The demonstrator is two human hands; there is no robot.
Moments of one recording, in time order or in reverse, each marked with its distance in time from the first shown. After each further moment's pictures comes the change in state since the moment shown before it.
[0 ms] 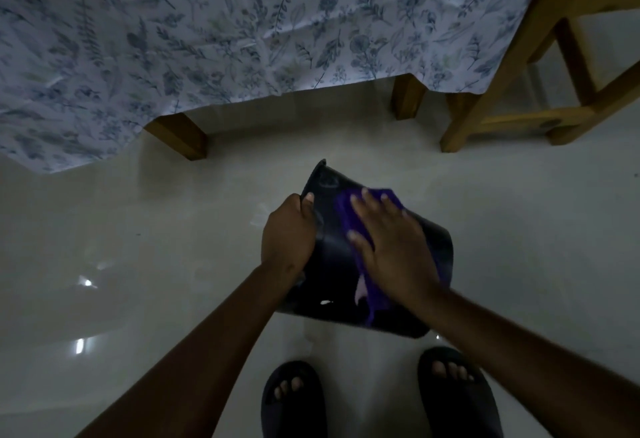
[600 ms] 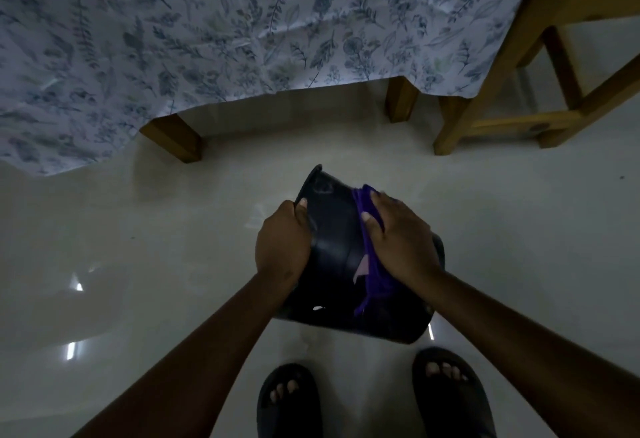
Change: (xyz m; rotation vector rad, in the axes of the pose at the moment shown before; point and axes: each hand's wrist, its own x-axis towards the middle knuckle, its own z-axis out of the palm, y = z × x) left_hand -0.005 -0.003 0.001 0.052 0.042 -0.023; right_hand 0.017 0.016 -0.005 0.081 -0.009 0.217
